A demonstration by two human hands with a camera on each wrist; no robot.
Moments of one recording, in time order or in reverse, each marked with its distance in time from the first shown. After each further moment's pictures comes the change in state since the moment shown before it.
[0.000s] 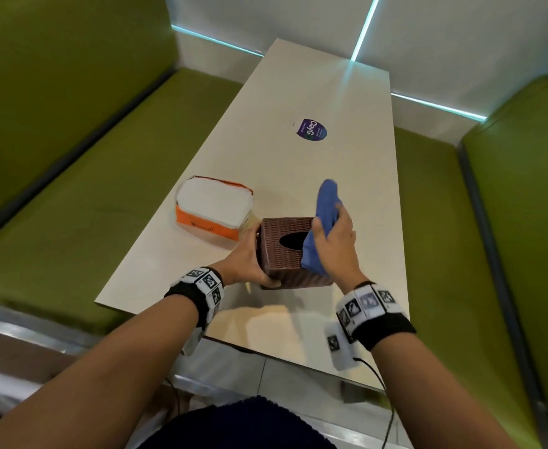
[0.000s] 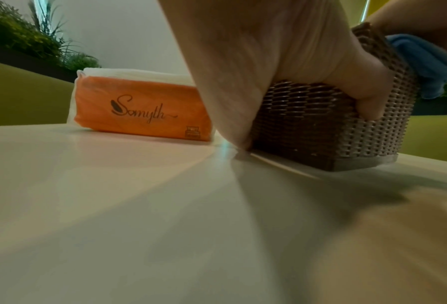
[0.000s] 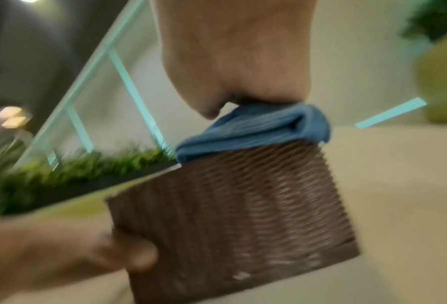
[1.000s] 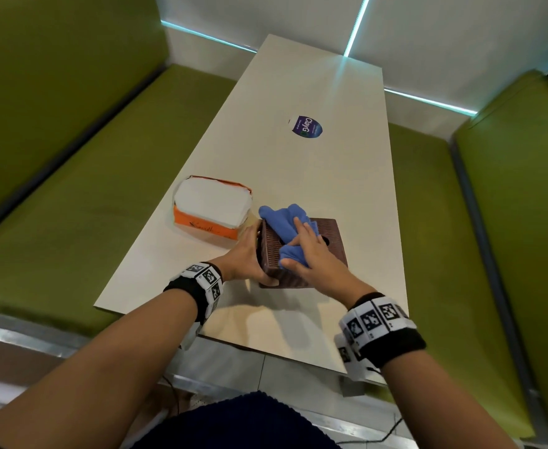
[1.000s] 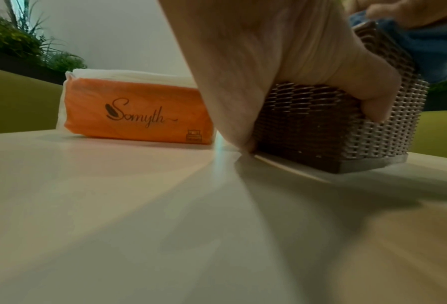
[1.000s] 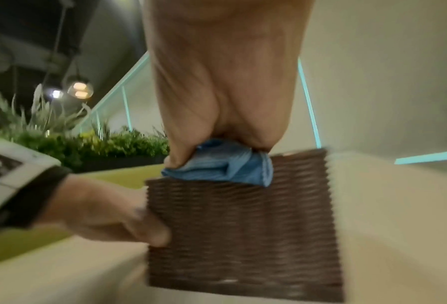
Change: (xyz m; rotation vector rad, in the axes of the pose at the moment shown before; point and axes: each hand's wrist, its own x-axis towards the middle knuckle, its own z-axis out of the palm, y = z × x) left_hand 0.002 0.008 -0.006 0.100 -0.055 -0.050; right_hand -0.034 -0.018 -0.003 -0.214 -0.505 -0.268
